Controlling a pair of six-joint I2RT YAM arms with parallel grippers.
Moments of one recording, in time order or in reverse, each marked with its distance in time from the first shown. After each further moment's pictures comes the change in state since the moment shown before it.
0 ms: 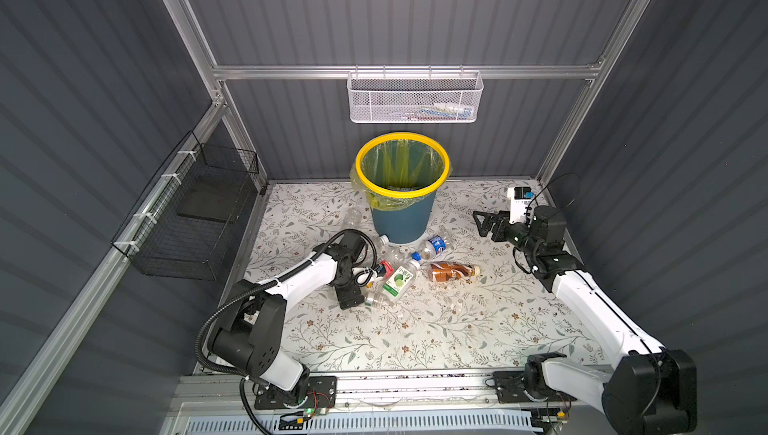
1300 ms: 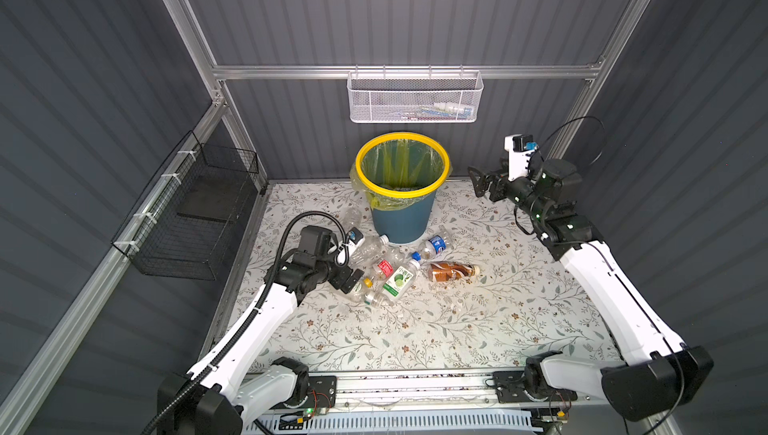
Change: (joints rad) left arm 0.095 -0.437 -0.048 0.121 0.153 -0.335; right arm 0.122 0.063 0.451 -0.194 0.108 -0.178
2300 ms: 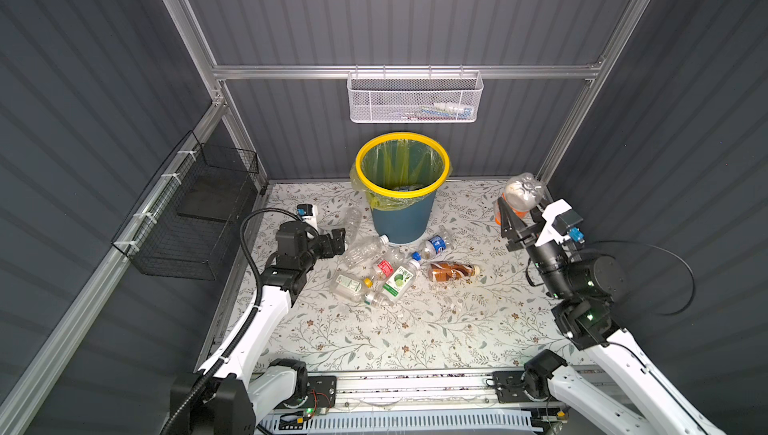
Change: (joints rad) left arm 0.235 -0.039 -0.150 0.542 -0.033 -0.704; right arm 0.253 -0.435 -0.380 0.532 0.197 -0.249
